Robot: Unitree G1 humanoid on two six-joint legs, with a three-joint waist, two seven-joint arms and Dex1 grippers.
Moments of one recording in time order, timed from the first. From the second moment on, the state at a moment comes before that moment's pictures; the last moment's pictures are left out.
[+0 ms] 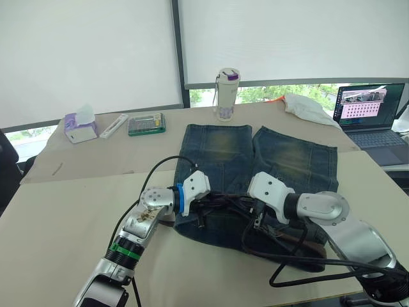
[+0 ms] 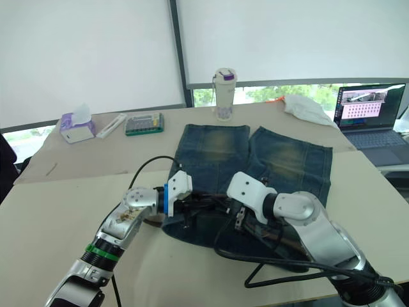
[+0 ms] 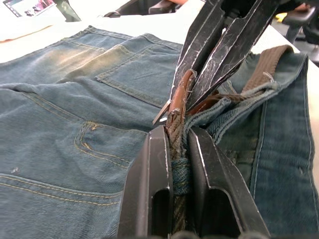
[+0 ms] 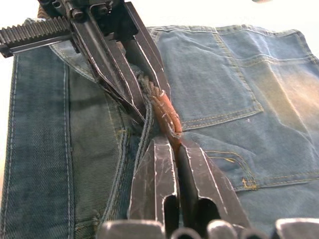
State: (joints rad) left arm -0.51 0.32 -0.27 0.12 -0.20 0.13 -1.06; right arm -0.37 -0.76 0.24 -0.63 0.13 0.80 0.76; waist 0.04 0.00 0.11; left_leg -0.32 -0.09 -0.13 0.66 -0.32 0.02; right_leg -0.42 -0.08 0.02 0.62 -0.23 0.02
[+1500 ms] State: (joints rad) left arm -0.67 0.25 -0.33 0.10 -0.23 0.21 -1.09; right arm -0.22 -0.97 -0.04 -0.88 0.20 0.86 0.75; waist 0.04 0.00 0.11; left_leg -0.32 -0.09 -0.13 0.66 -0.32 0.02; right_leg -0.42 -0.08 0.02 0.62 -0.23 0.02
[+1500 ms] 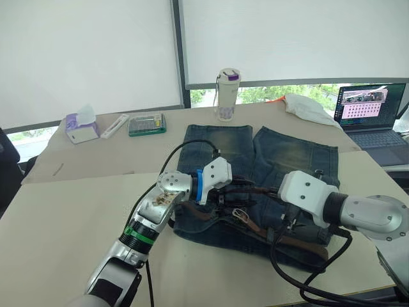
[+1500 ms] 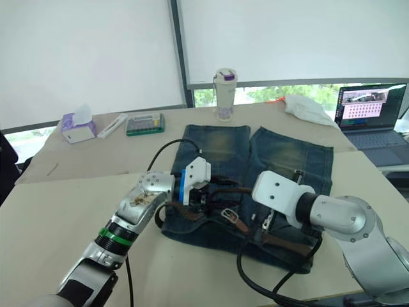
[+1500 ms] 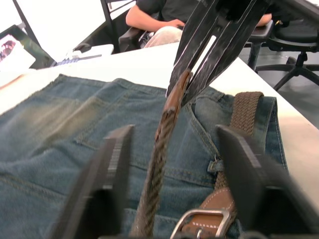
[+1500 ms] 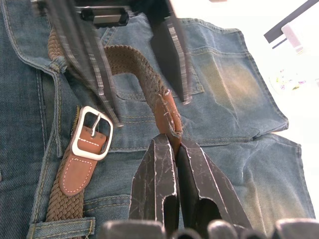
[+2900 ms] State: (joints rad) left arm -0.50 0.44 -0.29 0.16 -0.08 -0.02 -1.04; right arm -0.09 -0.69 0.17 -0.77 0.22 1.07 0.47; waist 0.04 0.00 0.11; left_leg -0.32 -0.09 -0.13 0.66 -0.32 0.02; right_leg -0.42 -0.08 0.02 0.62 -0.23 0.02
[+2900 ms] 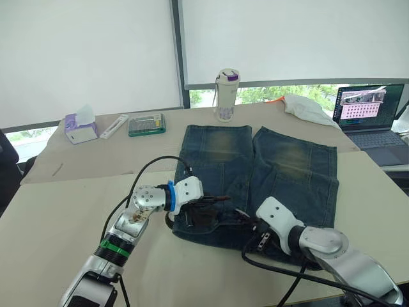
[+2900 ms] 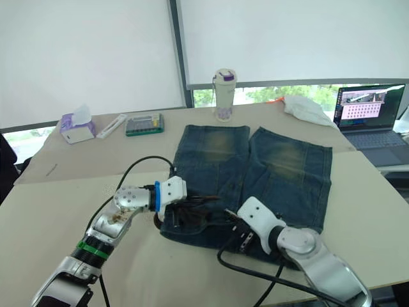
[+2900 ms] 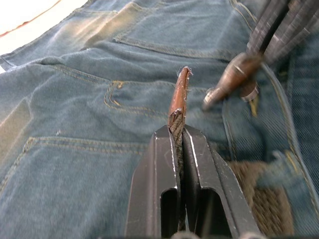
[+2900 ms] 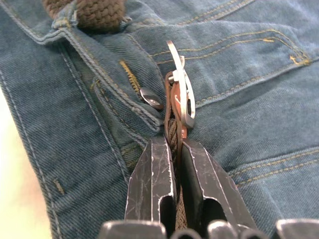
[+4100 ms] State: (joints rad) left arm -0.58 0.22 -0.38 0.33 0.04 -0.07 -0.96; right arm -0.15 -0.72 0.22 -0.73 0.21 1.02 0.49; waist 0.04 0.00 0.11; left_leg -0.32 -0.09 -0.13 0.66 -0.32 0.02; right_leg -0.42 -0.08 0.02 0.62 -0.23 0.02
